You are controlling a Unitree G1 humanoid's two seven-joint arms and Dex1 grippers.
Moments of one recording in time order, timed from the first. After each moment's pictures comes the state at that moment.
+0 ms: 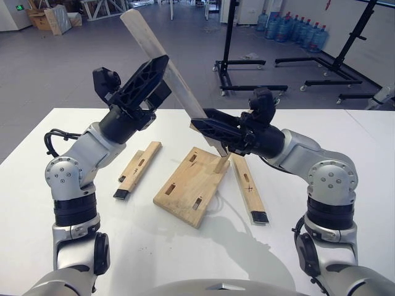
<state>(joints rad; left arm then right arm) -0.52 0.35 0.26 -0.20 -1.79 0.86 -0.25 -0.54 -0.32 -0.12 -0.40 1.15 0.98 0.56</state>
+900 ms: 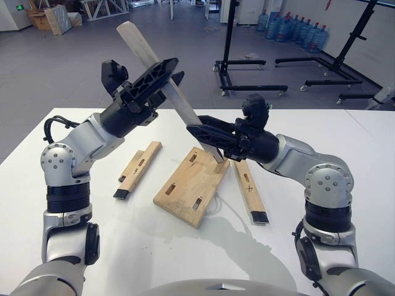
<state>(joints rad) -0.60 0.45 0.20 -0.09 -1.95 0.93 -0.17 -0.52 -0.32 -0.08 -0.40 1.20 0.98 0.52</state>
